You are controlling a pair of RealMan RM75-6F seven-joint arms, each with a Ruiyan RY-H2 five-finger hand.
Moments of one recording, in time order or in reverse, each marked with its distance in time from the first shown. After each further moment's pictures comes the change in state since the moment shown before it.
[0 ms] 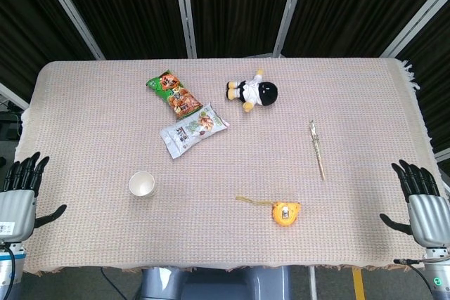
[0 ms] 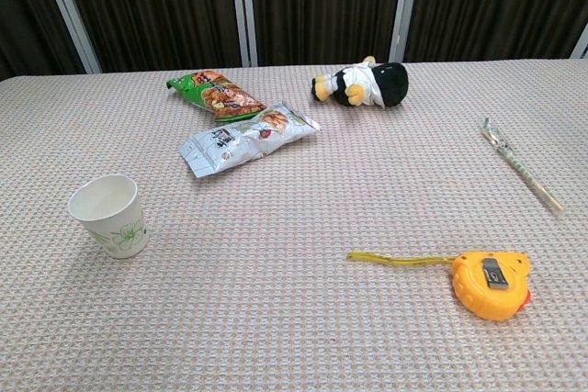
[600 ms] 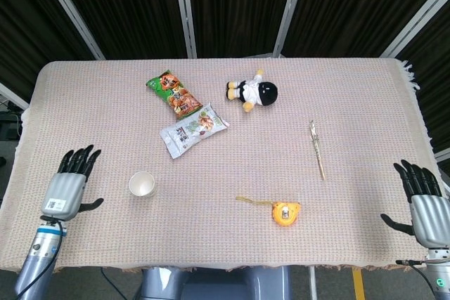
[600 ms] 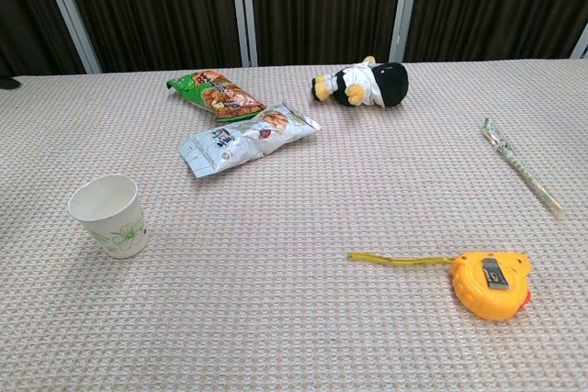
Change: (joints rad) left arm -0.186 -0.060 -0.061 -0.124 -0.180 -0.280 0.254; right arm -0.006 0.011 -0.001 0.001 -0.008 0.010 0.036
